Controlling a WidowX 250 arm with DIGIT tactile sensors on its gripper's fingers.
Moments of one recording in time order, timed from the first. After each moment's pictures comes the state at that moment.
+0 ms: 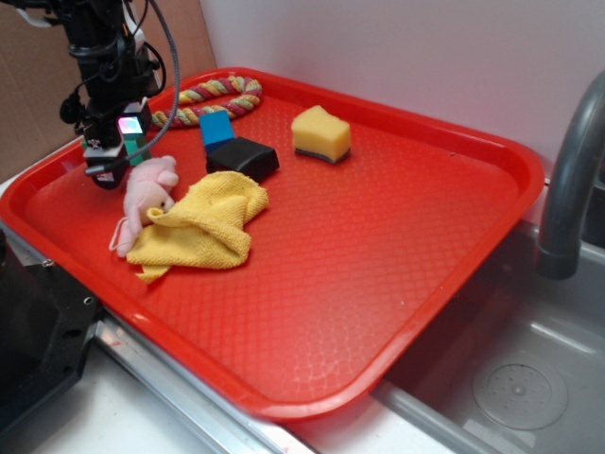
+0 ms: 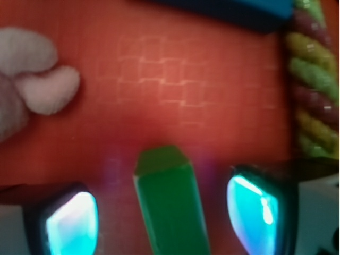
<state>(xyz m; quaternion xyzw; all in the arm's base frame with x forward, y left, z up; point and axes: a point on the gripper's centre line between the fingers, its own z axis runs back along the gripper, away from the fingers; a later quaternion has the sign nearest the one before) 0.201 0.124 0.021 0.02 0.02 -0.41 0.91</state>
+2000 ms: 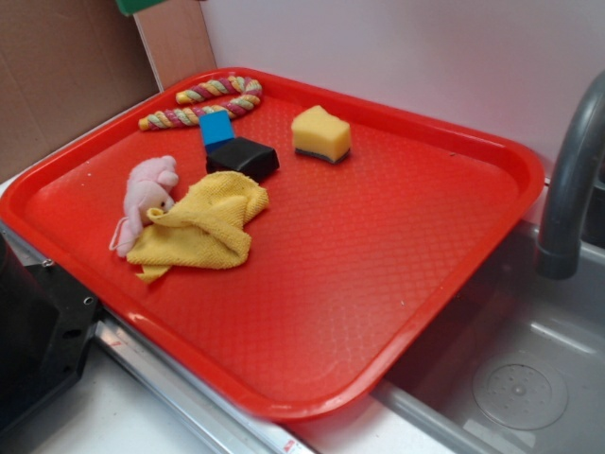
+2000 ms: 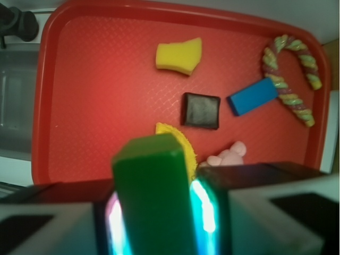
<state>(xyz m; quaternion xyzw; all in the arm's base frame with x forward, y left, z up) 0.211 -0.031 0.198 -0.03 0.03 -0.05 1.00</state>
